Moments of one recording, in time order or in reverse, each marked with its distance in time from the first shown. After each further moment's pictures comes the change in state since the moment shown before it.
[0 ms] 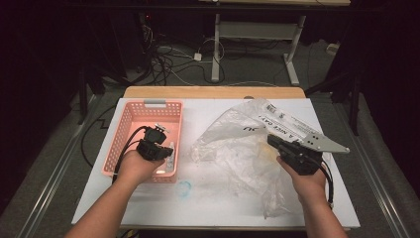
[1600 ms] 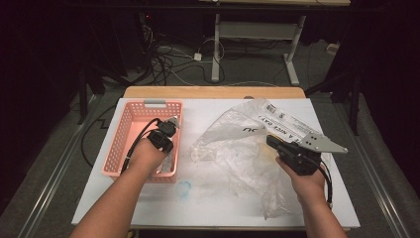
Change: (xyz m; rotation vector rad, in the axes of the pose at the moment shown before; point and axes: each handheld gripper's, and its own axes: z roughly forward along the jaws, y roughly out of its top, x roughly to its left) left arm 0.004 0.040 0.030 0.206 0.202 -0.005; right arm 0.001 -0.002 0.002 0.009 -0.001 -0.009
